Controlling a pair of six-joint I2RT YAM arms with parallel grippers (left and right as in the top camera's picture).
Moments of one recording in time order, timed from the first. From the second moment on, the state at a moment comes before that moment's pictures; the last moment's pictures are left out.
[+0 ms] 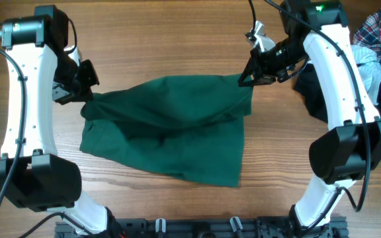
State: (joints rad) left arm 0.10 1.82 1.86 -1.66 0.08 -0.29; right arm 0.13 1.99 1.98 -1.61 -0.64 -0.13
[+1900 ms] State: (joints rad) left arm -0.04 1.56 1.40 -1.47 -0.24 -0.58; right arm 0.39 1.56 1.29 -1.28 -0.15 0.43
